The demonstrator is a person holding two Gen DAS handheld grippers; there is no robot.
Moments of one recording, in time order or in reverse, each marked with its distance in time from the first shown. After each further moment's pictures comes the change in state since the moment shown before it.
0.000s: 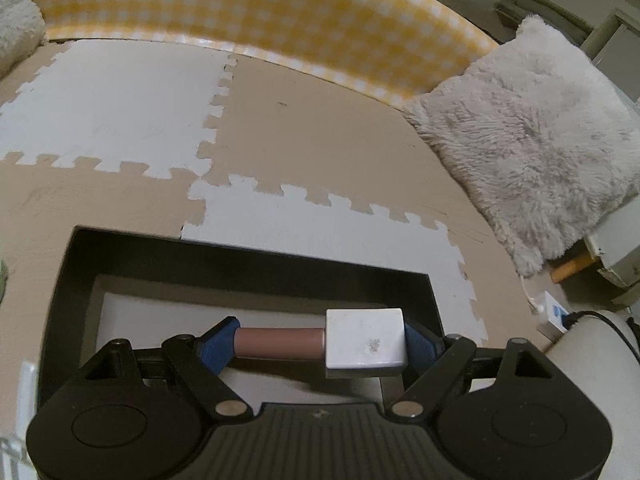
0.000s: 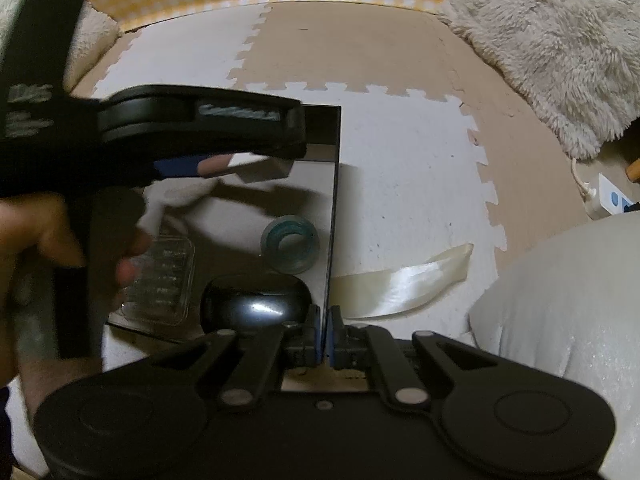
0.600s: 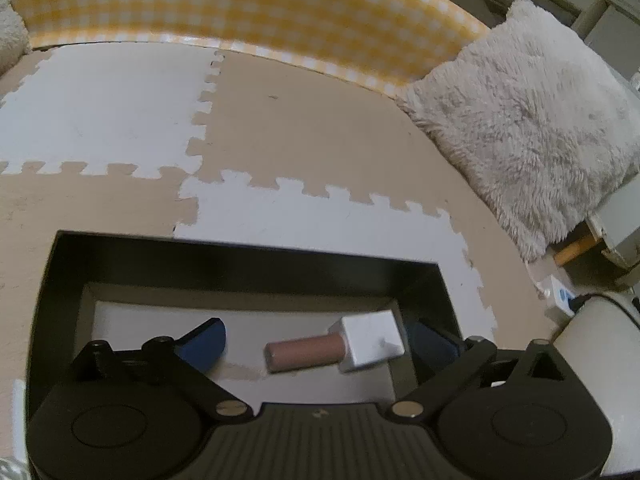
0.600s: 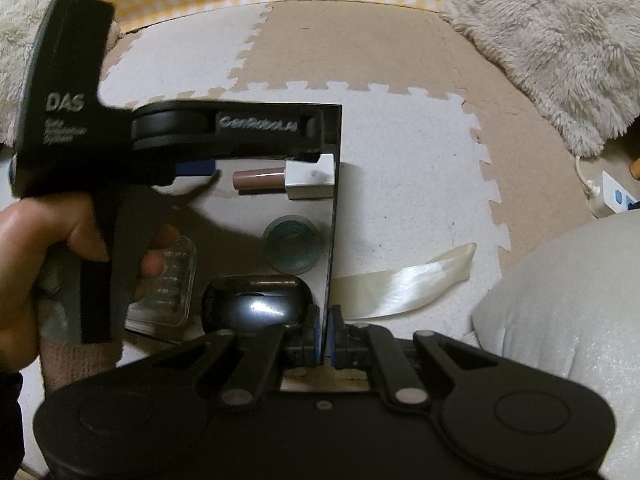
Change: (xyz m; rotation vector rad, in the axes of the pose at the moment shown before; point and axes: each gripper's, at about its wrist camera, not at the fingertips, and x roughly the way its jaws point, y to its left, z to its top) left arm 0.007 0.002 -0.004 0.056 0.020 -0.006; right arm 0.003 -0.002 0.001 0.006 0.005 0.012
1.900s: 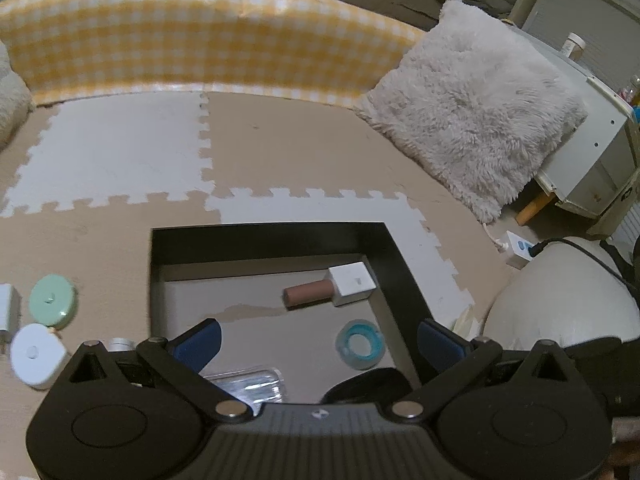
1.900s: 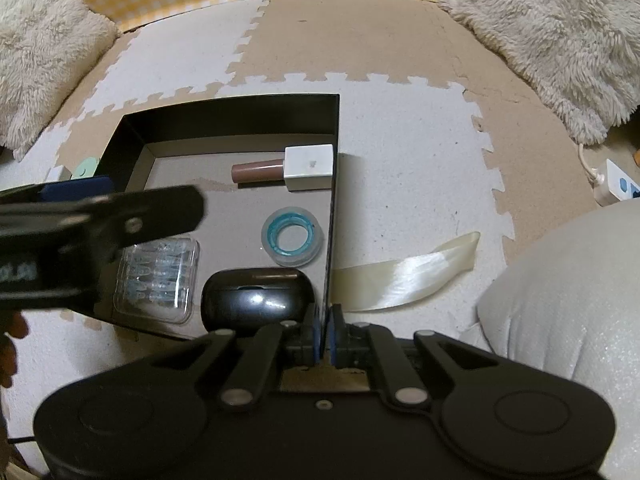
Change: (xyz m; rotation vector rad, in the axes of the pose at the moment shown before) left arm -0.100 0.001 -0.031 0.166 -0.043 -0.027; right arm 0.006 -0.004 -0.001 0.013 0.014 0.015
